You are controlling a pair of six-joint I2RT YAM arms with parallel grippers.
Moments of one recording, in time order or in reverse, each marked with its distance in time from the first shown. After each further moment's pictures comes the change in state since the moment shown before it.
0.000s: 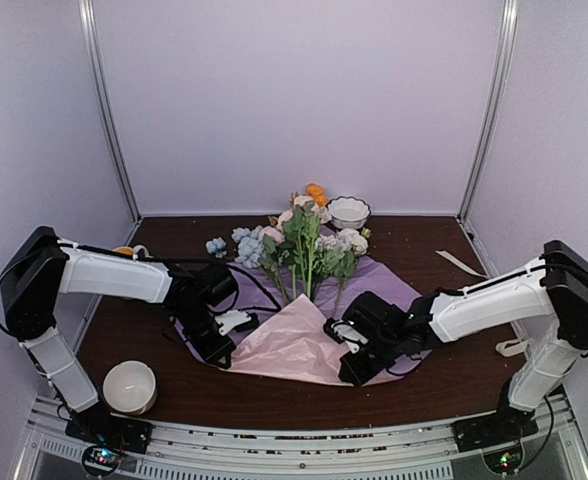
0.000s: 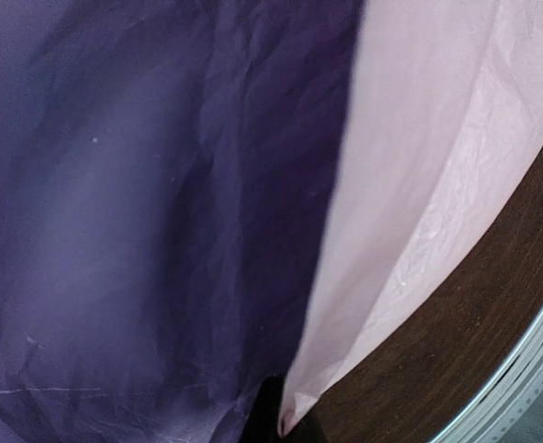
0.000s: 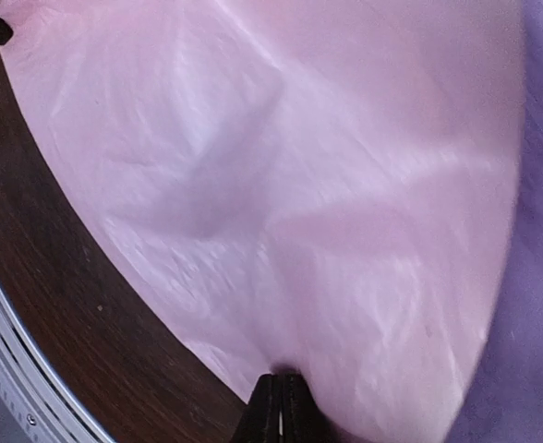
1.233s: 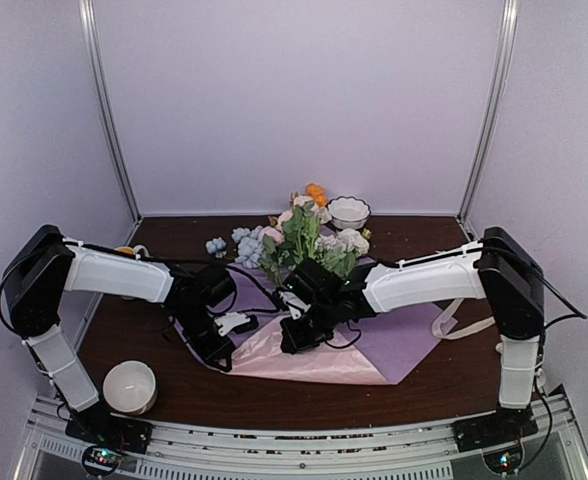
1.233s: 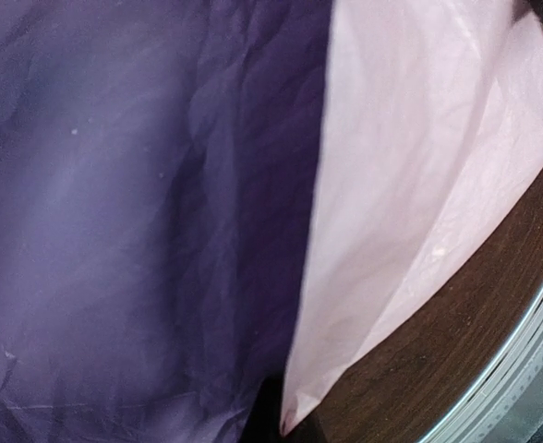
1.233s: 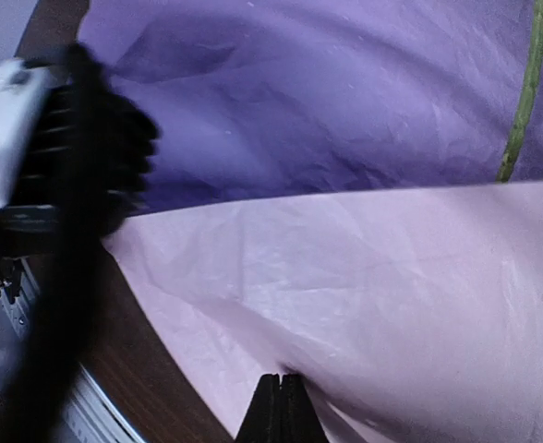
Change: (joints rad) left arm 0.020 0.027 -0.009 0.009 0.072 0.002; right arm -0.002 0.315 0.520 -0.088 -0.080 0.131
